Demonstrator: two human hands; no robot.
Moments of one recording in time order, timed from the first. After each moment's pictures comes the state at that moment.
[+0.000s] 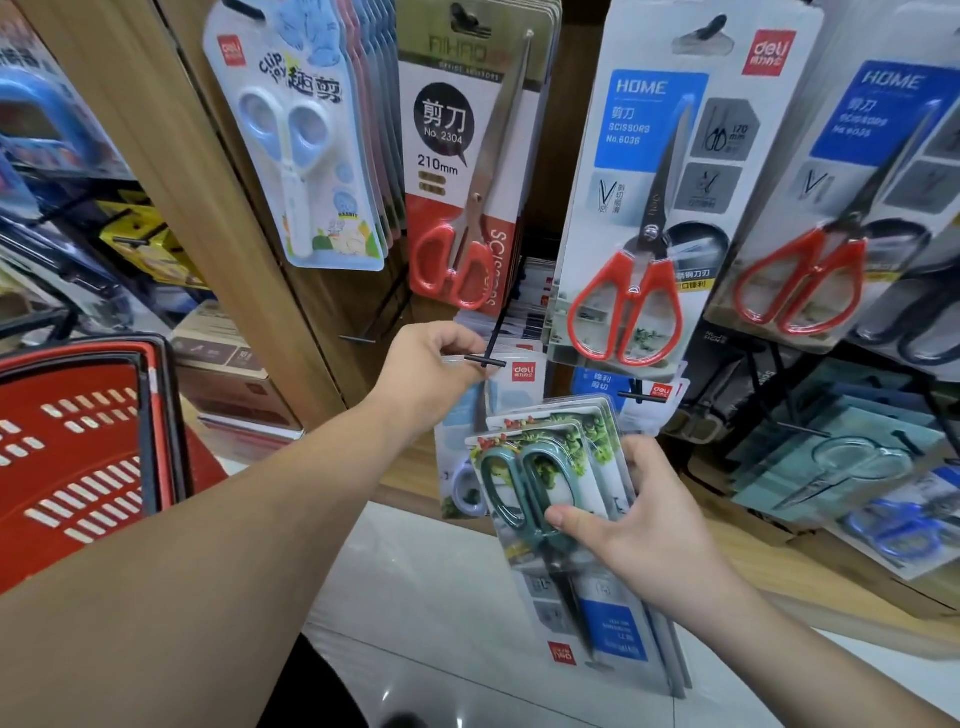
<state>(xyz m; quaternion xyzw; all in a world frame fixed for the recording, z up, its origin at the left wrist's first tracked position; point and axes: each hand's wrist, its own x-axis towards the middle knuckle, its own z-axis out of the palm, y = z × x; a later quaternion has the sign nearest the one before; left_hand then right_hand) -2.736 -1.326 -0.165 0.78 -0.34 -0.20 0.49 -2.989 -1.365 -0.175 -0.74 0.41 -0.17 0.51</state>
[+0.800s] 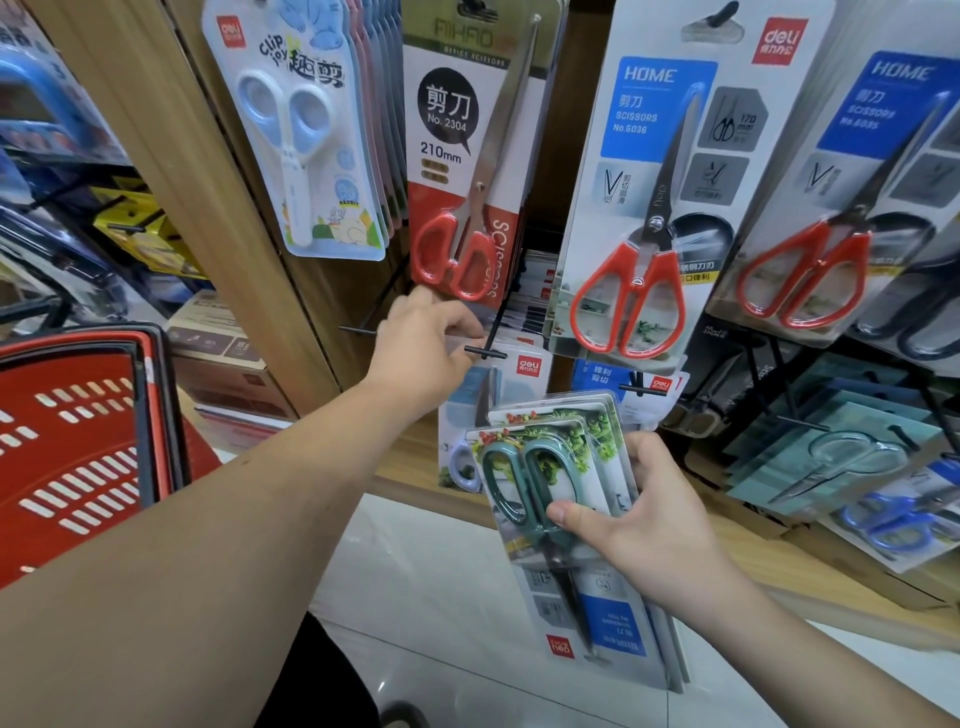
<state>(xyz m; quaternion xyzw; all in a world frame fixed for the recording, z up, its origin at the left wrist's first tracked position) -2.718 -1.328 -0.164 0.83 -0.46 -0.05 0.30 -2.992 -1.363 -0.174 -0.72 0.40 -0.18 0.54</state>
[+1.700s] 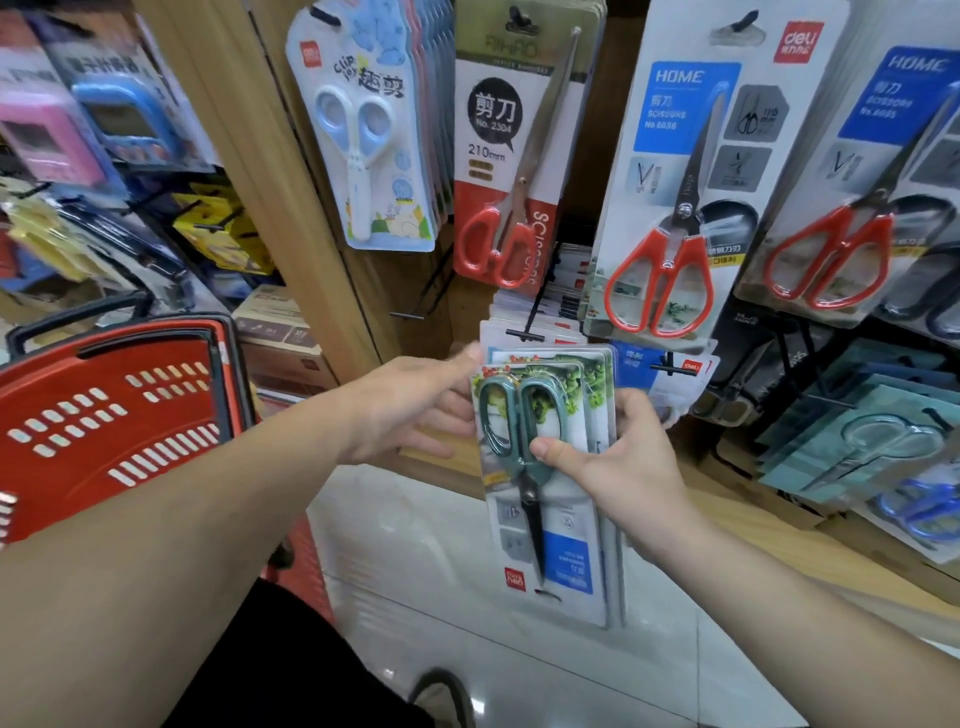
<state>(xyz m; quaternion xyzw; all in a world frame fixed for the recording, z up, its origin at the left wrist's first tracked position) -2.739 -1.241 -0.123 0.75 -0.23 -0.49 0.38 -2.947 -1.344 -0.173 -0.66 0.40 -0.23 0.59</state>
